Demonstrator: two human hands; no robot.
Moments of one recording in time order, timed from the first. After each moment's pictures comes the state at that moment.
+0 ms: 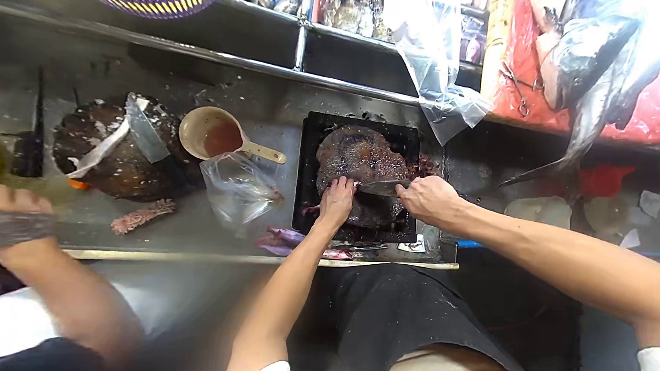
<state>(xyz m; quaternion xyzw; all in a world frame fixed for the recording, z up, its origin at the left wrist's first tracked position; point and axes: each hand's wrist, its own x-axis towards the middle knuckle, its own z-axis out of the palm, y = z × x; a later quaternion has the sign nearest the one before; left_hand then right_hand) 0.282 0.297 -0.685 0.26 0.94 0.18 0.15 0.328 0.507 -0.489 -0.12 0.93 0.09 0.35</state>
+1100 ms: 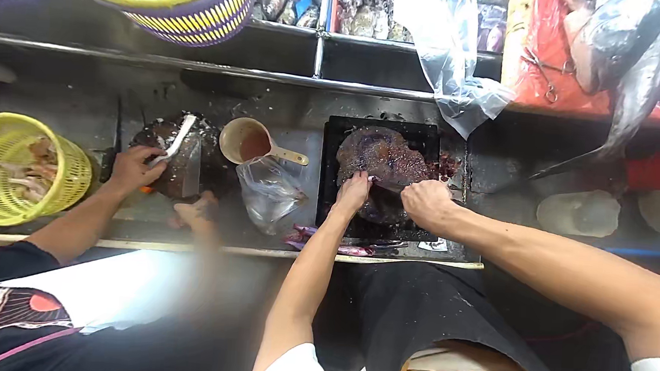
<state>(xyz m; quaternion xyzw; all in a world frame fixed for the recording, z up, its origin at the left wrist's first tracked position) 0.253 0.300 -0.669 0.22 0.92 0.15 0.28 0.335 0.445 -0.476 0.02 0.91 0.08 0.40</state>
